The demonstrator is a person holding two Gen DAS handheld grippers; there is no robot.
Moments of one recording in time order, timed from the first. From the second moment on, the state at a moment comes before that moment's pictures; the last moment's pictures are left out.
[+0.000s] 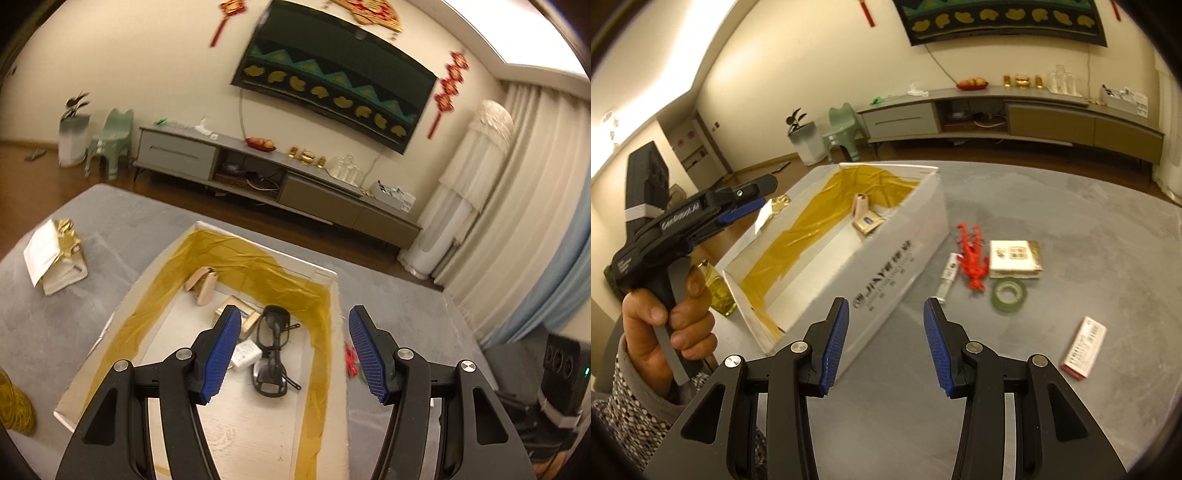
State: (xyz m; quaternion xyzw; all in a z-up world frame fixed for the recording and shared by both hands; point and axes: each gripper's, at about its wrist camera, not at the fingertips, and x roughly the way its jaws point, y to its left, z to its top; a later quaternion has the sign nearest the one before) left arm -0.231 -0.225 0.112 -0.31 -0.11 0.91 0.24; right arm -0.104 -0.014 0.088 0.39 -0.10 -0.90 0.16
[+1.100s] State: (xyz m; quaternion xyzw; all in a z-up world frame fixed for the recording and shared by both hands) left arm -0.210 -0.125 0.084 -0.36 -0.06 0.88 0.31; right arm -0.179 0.045 -0.012 0.45 -0.02 -0.89 0.04
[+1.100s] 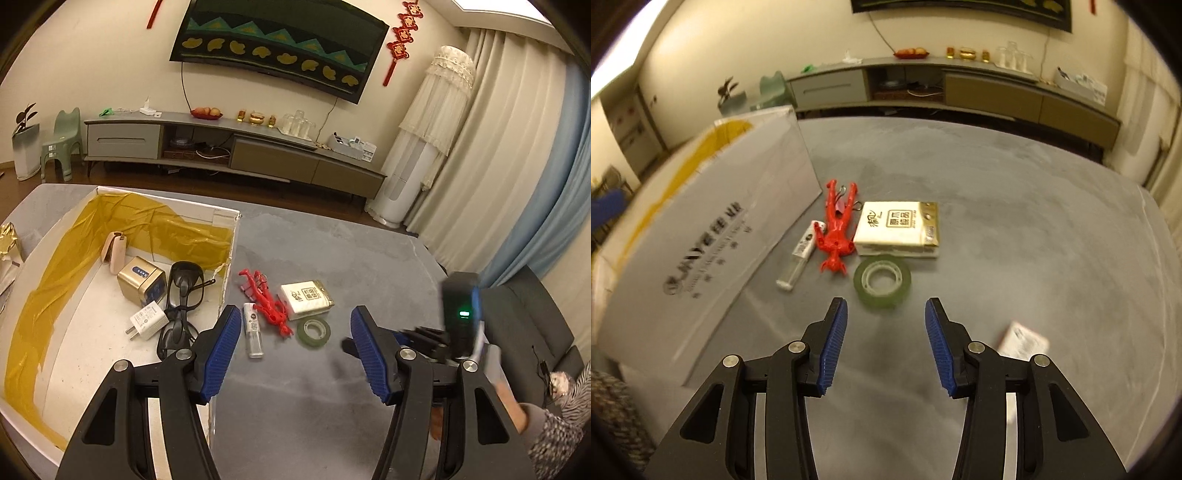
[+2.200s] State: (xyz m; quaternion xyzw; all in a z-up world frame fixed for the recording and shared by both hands) left arm -0.165 -0.024 0.021 -0.40 0.09 0.83 0.37; right arm -0.113 0.115 -0.022 0.47 -0.08 -0.88 -0.01
